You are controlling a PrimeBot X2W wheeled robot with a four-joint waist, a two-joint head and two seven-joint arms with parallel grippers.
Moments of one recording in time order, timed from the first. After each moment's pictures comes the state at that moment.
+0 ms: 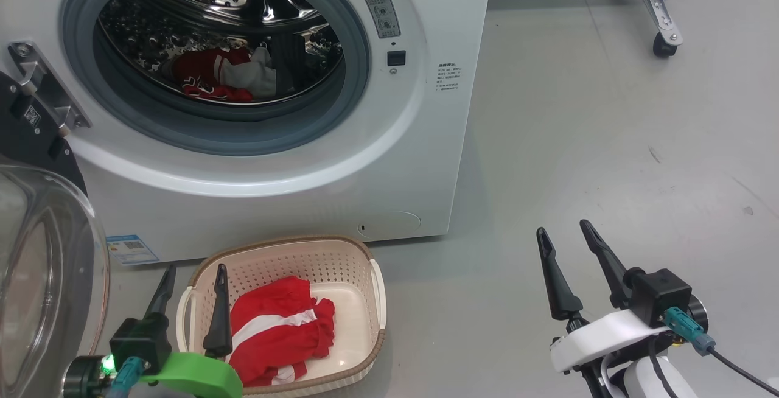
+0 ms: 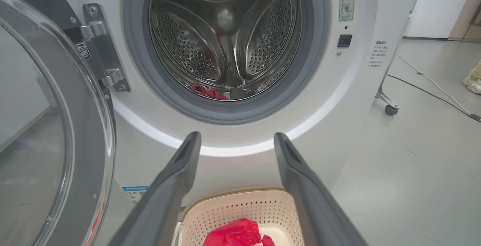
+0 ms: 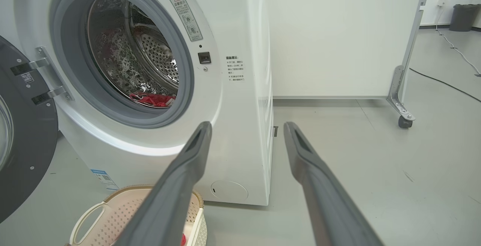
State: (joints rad) left arm -0.01 0.06 -0.13 0.22 -0.26 0.06 -0.22; right arm -0.04 -0.05 0.23 0.21 0.30 0.05 -0.26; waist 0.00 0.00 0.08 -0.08
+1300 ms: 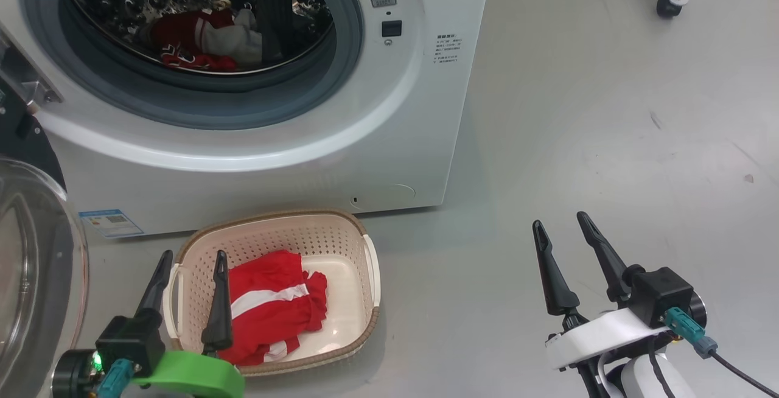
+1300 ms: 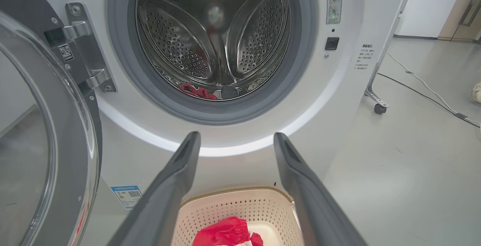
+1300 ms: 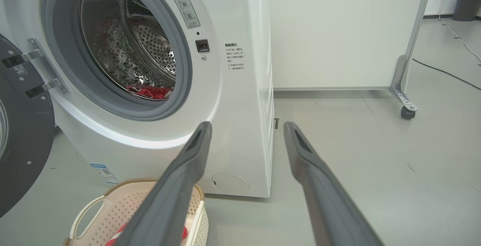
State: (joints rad) left arm 0.07 0.06 -0.13 -0.04 -0.25 0.09 -0.12; right arm -0.03 -0.05 0.24 0.14 0.30 0.04 -0.26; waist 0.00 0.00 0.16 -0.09
